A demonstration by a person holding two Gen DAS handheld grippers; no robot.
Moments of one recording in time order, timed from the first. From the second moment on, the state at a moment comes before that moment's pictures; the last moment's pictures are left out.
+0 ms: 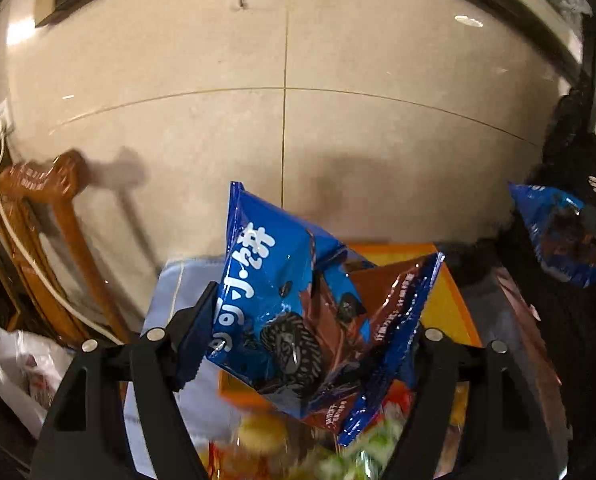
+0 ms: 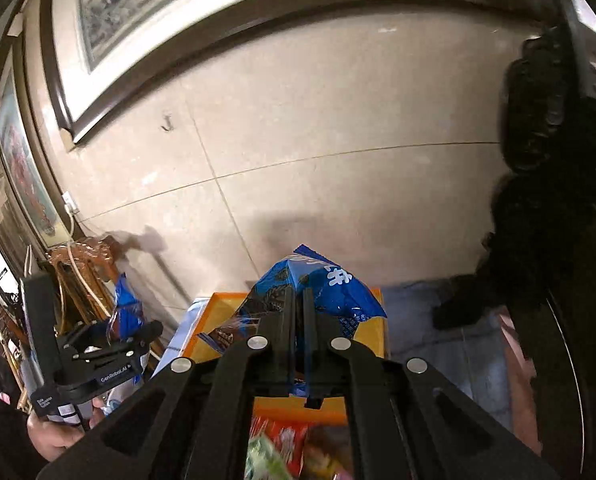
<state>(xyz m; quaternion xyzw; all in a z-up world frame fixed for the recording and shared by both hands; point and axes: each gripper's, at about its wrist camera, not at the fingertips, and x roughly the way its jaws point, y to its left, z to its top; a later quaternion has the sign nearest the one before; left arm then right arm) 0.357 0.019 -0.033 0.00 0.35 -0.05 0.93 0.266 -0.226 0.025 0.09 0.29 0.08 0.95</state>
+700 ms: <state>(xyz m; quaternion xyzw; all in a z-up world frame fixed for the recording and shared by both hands) 0.271 0.029 -0.108 0.06 0.39 -0.05 0.92 0.209 -0.216 -0.072 0.04 0.38 0.08 0.92</state>
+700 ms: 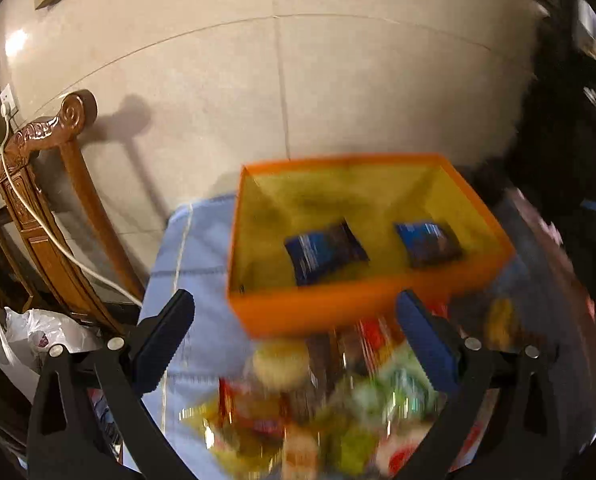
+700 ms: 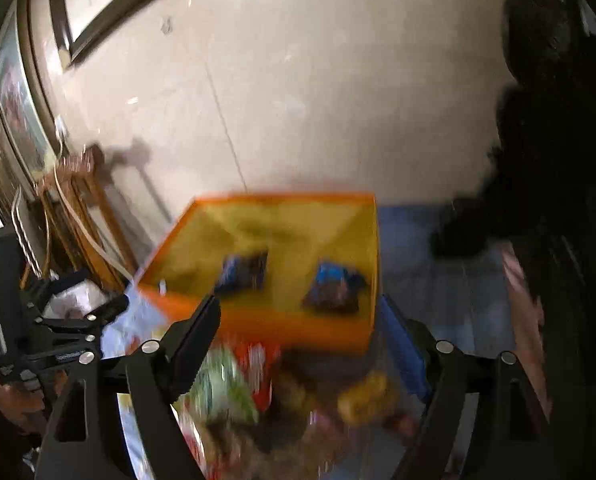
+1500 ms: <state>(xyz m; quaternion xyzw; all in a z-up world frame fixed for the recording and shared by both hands) 0.129 0.032 -0.273 0.05 0.47 -0.08 0.88 0.079 -0.214 -0.259 -0.02 0.52 -0.02 0.85</state>
